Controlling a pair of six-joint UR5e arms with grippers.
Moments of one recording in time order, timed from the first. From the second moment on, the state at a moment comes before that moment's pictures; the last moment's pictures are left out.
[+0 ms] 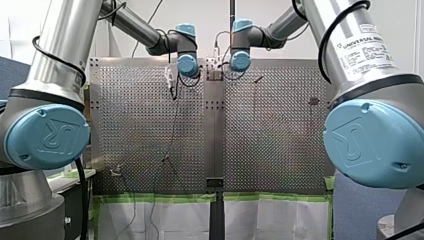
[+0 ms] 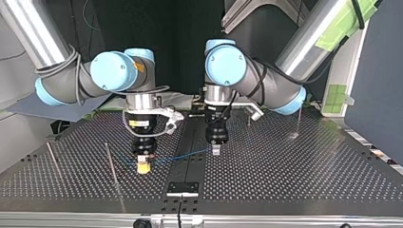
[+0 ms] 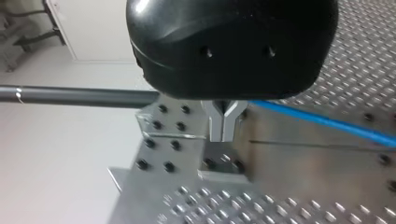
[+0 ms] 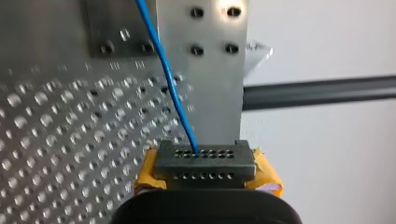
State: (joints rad) left arm -0.50 -1.82 -1.50 -2.82 -2.01 -1.67; right arm 2.22 -1.14 1.21 -0.29 1.81 1.53
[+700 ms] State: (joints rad) left arm -0.56 -1.88 -1.30 -2.96 -1.96 -1.69; right arm 2.16 -1.20 1.21 -0.23 1.83 1.53
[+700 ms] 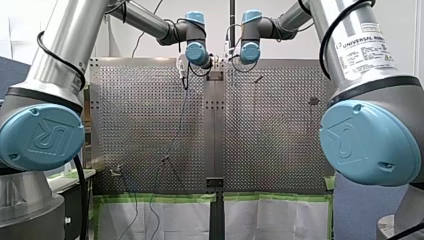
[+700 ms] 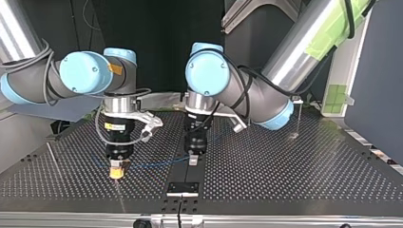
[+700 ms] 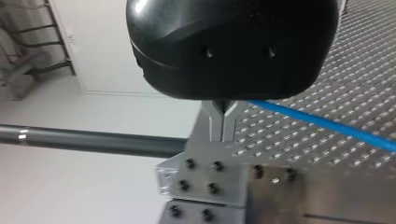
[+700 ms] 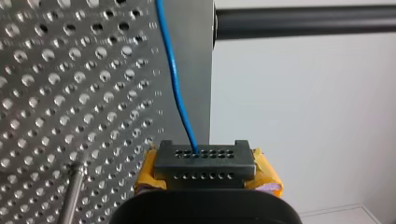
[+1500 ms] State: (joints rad) left arm -0.61 -2.02 -1.08 -3.12 -1.94 -1.71; right arm 2.07 -1.21 1.19 -0.19 1.83 1.53
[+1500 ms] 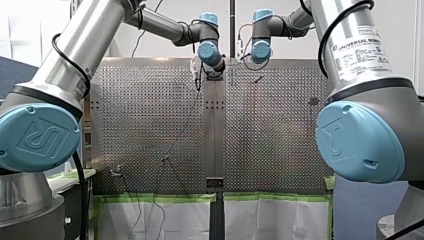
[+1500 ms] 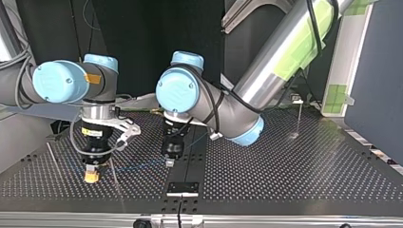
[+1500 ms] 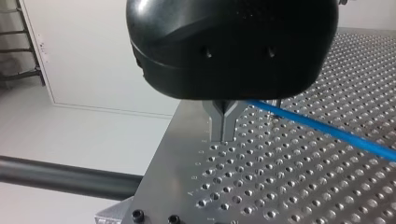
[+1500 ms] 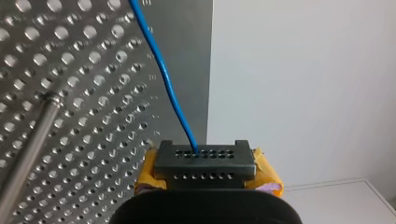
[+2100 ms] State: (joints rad) left arm -0.62 -2.04 -0.94 -3.13 -1.94 -1.72; right arm 2.02 -1.21 1.17 -0.11 1.77 1.53
